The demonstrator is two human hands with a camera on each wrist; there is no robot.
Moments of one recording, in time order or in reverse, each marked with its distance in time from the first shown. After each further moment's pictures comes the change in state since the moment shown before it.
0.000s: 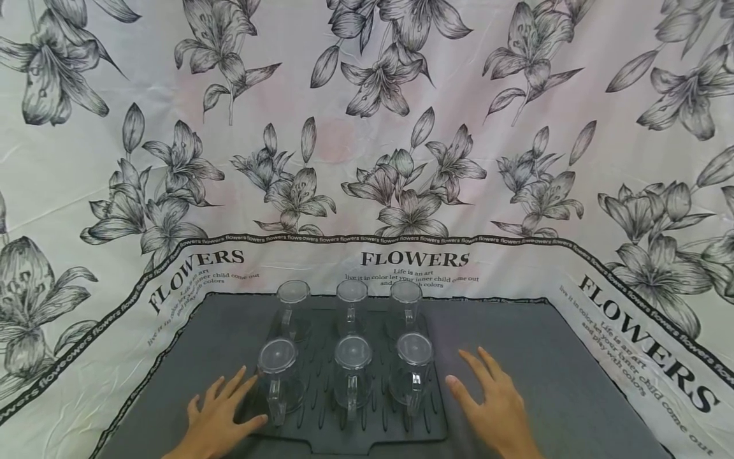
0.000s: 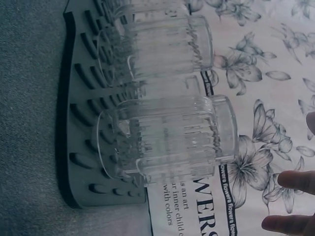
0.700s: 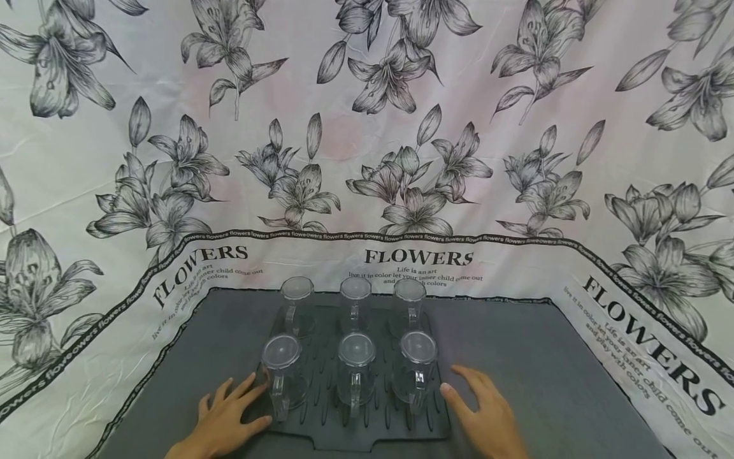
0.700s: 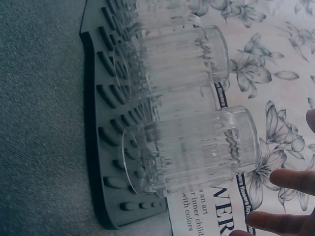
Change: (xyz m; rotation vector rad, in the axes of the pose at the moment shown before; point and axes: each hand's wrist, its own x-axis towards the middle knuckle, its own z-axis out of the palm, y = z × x) left_hand 0.004 -0.011 0.014 -0.019 -0.140 -0.010; right_hand -0.009 -0.003 0.017 0.106 -0.118 0.099
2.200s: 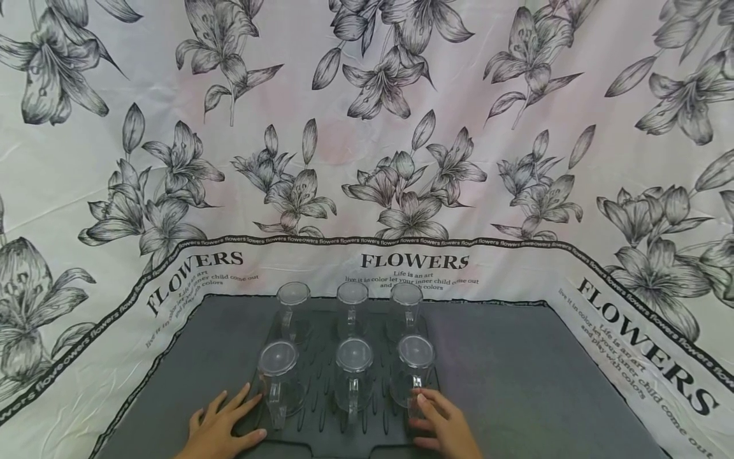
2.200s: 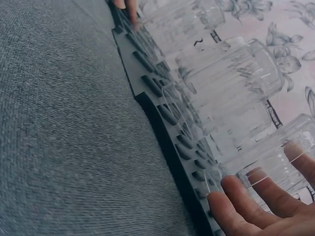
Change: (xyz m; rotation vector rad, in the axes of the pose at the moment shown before) left_hand 0.005 -0.013 0.009 -0.053 -0.120 -0.109; right_hand -0.001 0.010 0.060 0.911 -0.335 0.300
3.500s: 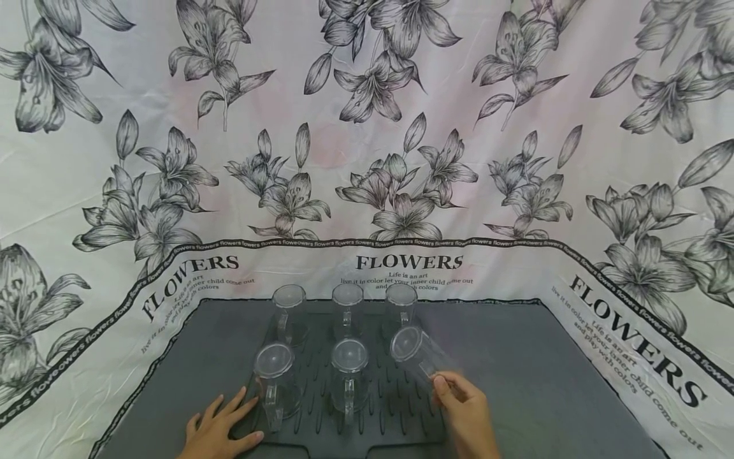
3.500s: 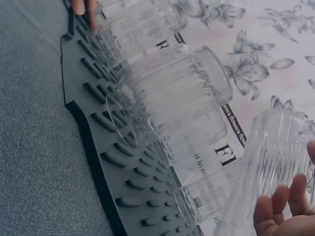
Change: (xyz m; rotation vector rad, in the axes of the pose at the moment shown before) left_hand 0.001 0.002 0.000 -0.008 -0.029 -0.023; right_hand -0.009 -0.033 -0.003 0.035 0.345 -0.329
